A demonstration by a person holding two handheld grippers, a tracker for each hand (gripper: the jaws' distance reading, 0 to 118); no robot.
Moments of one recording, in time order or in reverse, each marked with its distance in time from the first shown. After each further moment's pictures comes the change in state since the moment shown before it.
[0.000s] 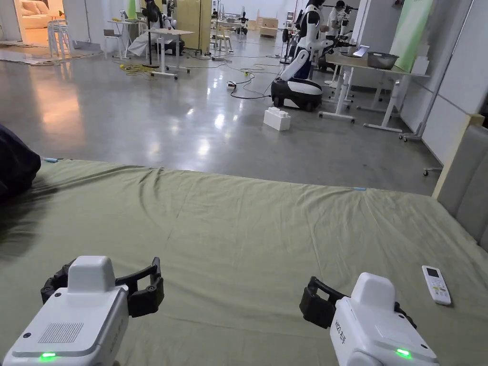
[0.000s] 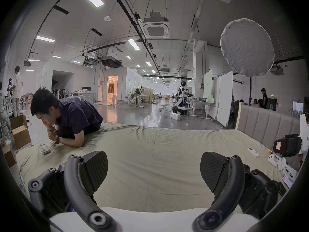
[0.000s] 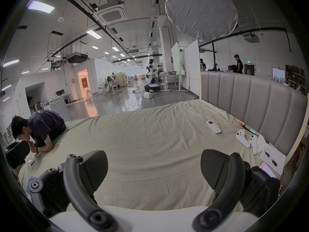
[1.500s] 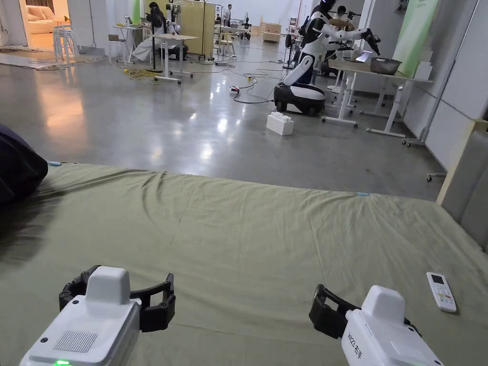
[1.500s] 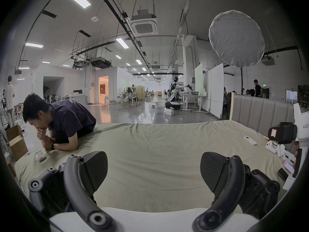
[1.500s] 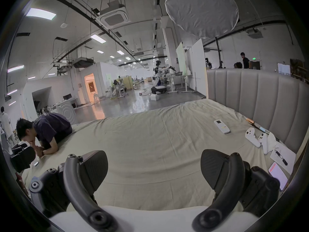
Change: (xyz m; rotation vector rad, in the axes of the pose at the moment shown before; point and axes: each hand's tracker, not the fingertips) left arm 0.005 -0.015 -0.007 -0.026 -0.074 -0.077; right arm 0.021 -0.018 -0.019 0.049 0.063 -0.030
